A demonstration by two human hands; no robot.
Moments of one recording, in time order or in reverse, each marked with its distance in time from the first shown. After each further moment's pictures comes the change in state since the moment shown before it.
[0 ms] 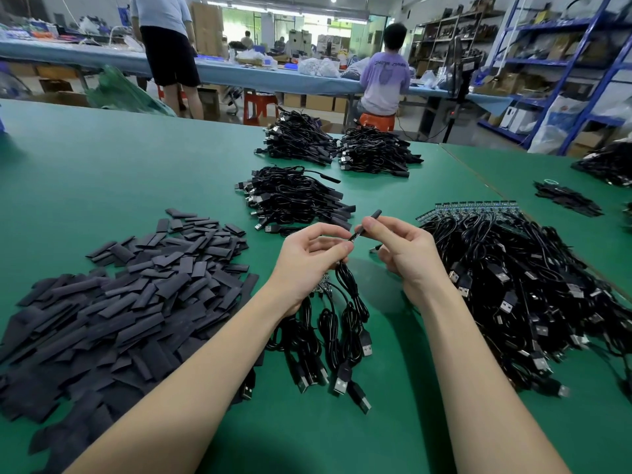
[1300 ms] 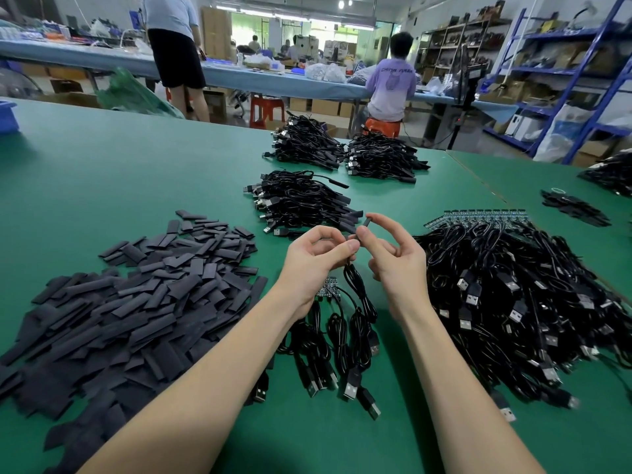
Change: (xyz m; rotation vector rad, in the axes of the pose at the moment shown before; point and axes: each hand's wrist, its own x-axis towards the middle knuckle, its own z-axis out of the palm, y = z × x) left_hand 0.003 -0.005 -0.004 -0.237 0.027 -0.063; right_hand -0.013 0.015 0.033 0.073 0.053 -0.185
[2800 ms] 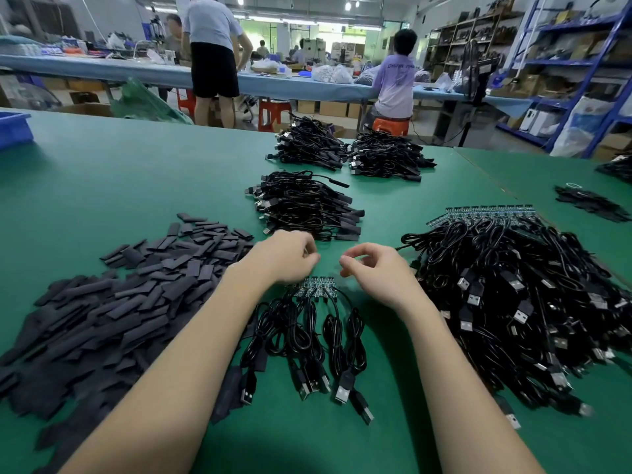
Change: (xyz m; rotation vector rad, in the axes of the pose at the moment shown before) left_hand 0.034 0.032 -0.035 1.551 -0.201 -0.066; right_hand 0.011 0.005 -0.008 -0.692 -0.249 0.174
